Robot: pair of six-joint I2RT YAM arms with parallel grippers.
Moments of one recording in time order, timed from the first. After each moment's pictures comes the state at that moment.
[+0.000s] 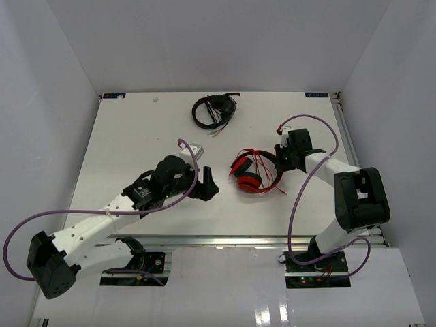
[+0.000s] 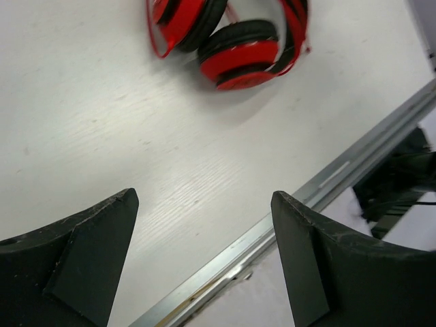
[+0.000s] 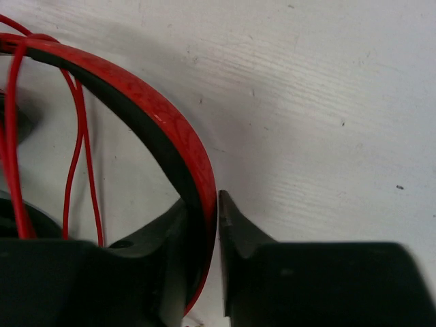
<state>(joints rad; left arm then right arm) -0.80 1.03 0.80 -0.31 0.07 -0.46 0.23 1.59 0.87 -0.18 -0.14 -0.01</state>
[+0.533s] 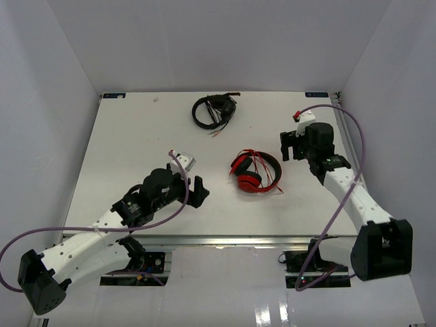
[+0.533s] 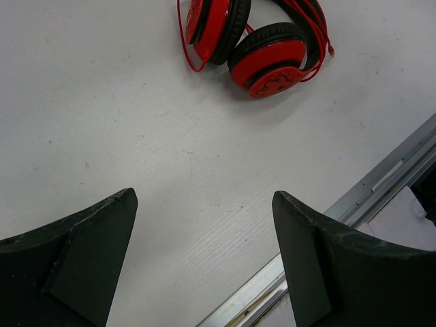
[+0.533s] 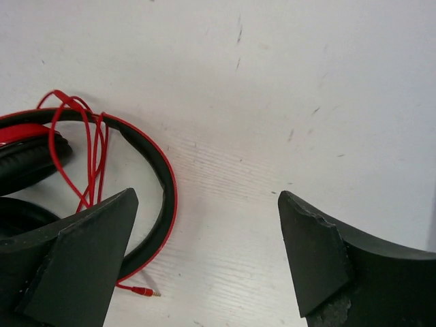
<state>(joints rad) -0.80 0.82 0.61 -0.22 -0.04 -0.28 0.20 1.24 0.86 -0.18 -0.05 -0.12</state>
